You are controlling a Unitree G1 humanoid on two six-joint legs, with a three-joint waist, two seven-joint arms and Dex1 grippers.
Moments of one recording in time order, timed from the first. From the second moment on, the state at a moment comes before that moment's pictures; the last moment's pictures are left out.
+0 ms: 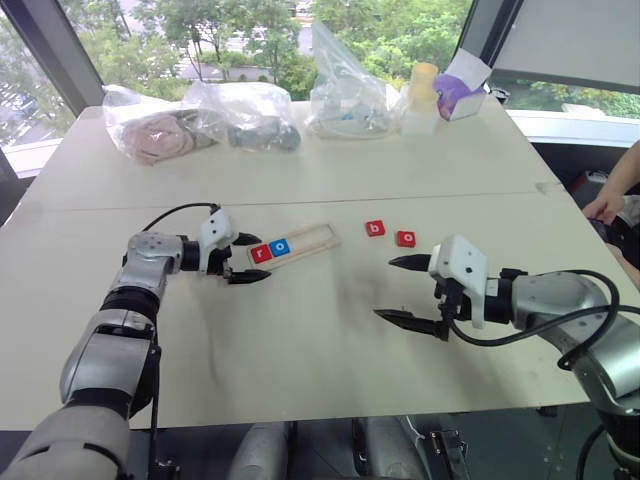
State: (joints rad) left arm -0.85 0.54 -0.12 1.09 -0.10 -0.29 -1.30; right arm -0.21 -0.84 -0.01 -0.61 0.48 0.72 0.86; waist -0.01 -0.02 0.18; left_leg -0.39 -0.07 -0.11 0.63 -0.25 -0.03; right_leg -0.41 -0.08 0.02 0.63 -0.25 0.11
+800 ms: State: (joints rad) left arm -0.87 0.52 -0.10 1.12 -0.05 -0.27 -1.30; right arm -0.22 -0.85 -0.01 -0.61 0.48 0.73 0.83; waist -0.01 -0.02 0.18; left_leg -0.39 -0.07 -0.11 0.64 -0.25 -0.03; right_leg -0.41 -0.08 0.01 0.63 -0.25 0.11
